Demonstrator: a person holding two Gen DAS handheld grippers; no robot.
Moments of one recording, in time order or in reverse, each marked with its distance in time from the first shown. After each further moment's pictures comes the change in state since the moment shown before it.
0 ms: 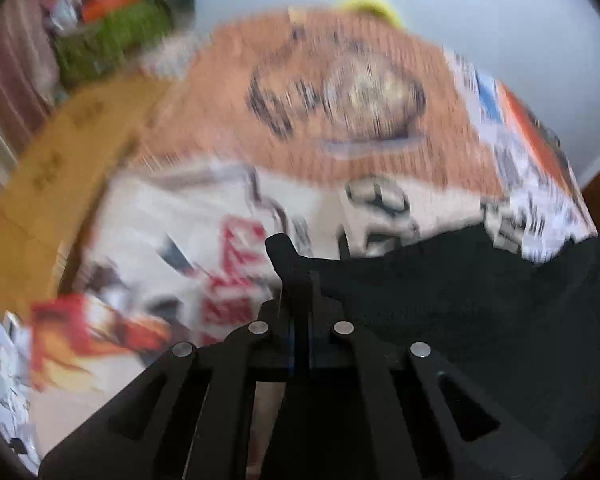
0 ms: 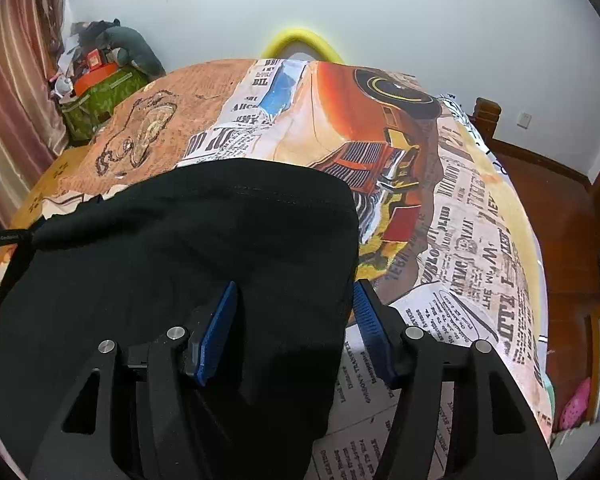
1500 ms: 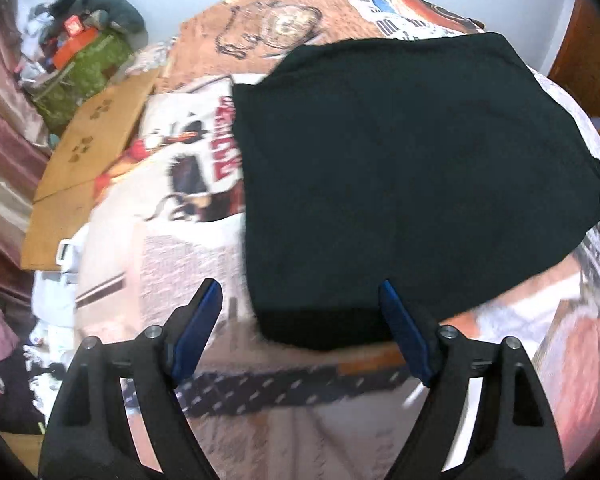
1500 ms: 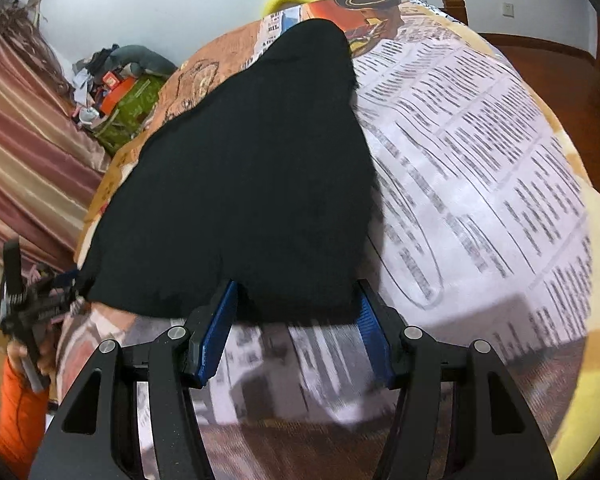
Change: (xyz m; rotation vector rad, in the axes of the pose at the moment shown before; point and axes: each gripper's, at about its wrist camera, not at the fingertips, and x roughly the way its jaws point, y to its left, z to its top) left arm -0.135 -0.006 -0.195 0.324 0.107 0.028; right arm -0.094 0.022 -0.138 0.286 0.127 0.221
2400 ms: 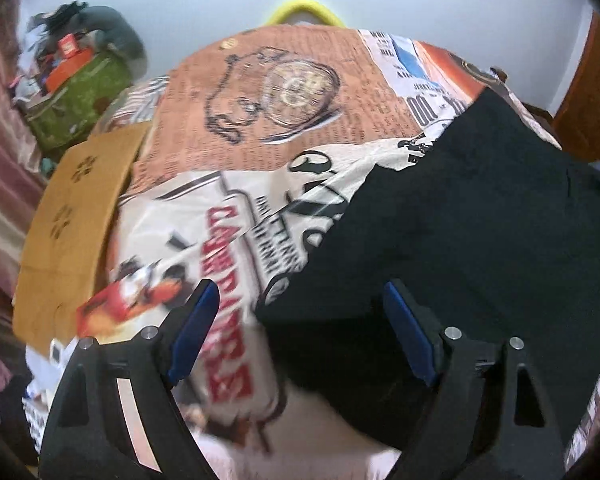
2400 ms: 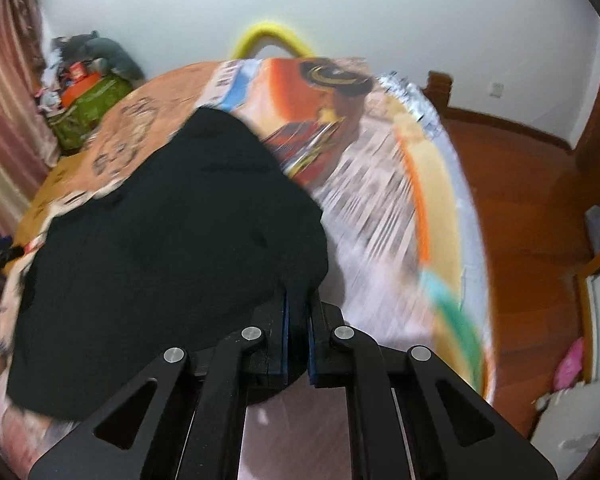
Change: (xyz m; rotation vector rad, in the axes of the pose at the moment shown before) left arm 0.061 0.009 0.168 -0.037 -0.078 -0.043; right arm 0.005 -0.045 0.137 -0.195 -0.099 -0.276
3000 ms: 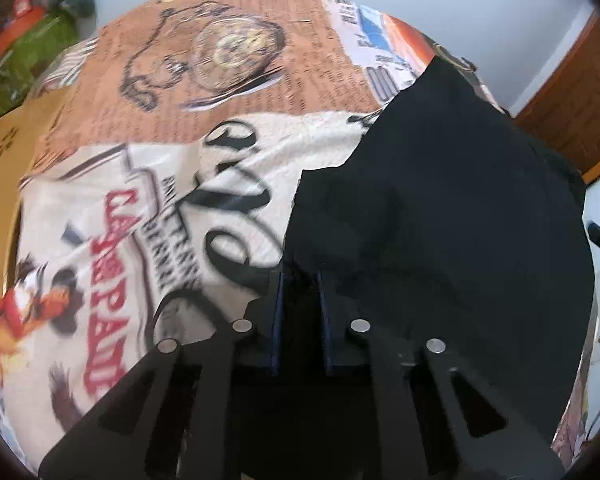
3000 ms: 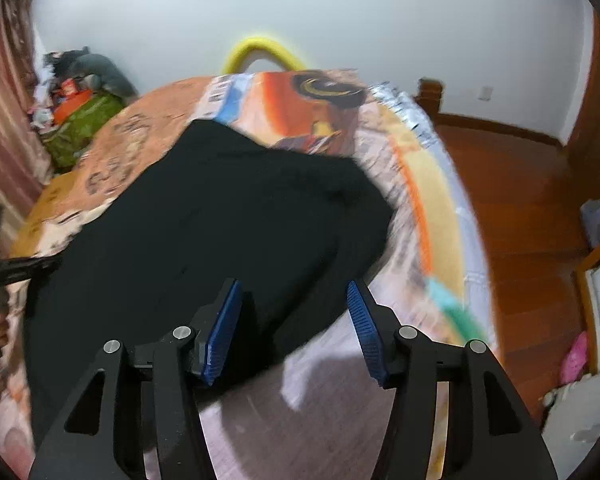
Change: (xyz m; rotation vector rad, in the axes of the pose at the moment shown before) left arm 0.045 -0.021 0.002 -0.061 0.103 -0.211; right arm -0.021 0.016 -0.017 0.040 -0.033 0.031
